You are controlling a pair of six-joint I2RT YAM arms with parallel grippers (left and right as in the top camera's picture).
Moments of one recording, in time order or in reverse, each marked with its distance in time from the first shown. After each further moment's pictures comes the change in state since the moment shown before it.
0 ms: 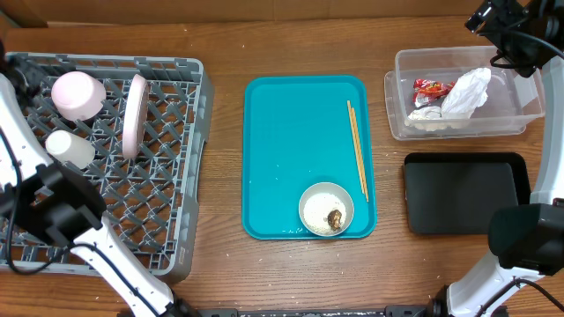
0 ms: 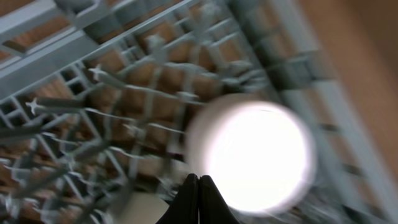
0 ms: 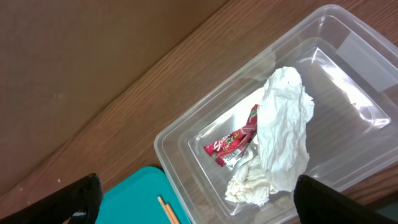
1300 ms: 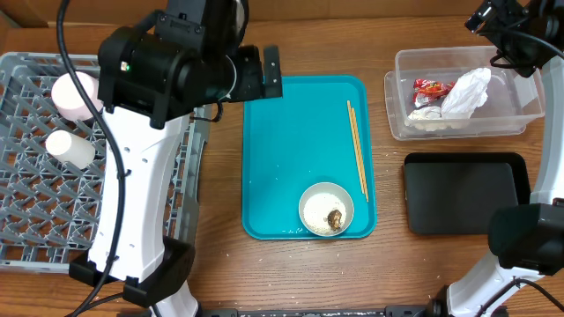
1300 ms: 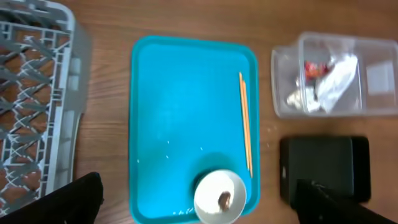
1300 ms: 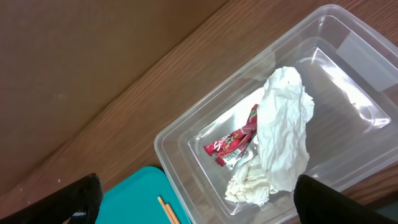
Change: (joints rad) left arm -0.963 -0.502 0.050 -0.467 0.080 -0.069; right arm 0.000 0.000 0.000 0.000 0.000 -0.001
